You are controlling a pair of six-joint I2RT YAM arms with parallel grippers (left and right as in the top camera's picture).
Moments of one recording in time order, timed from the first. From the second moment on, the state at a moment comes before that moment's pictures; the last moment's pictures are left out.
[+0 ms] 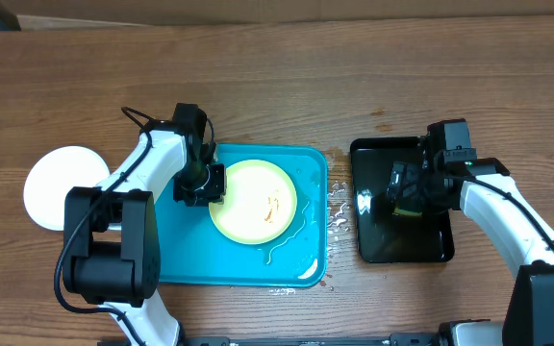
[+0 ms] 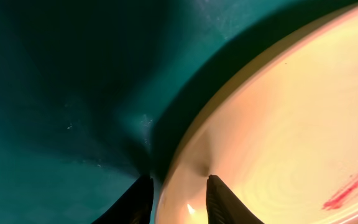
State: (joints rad) left arm -0.10 1.90 1.20 -0.95 0.16 -0.18; right arm 0.08 1.55 0.89 -0.61 -0.04 0.26
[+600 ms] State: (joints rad) left arm -0.10 1.87 1.15 -0.92 0.08 -0.24; right arm 0.08 1.55 0.89 -0.61 -0.04 0.26
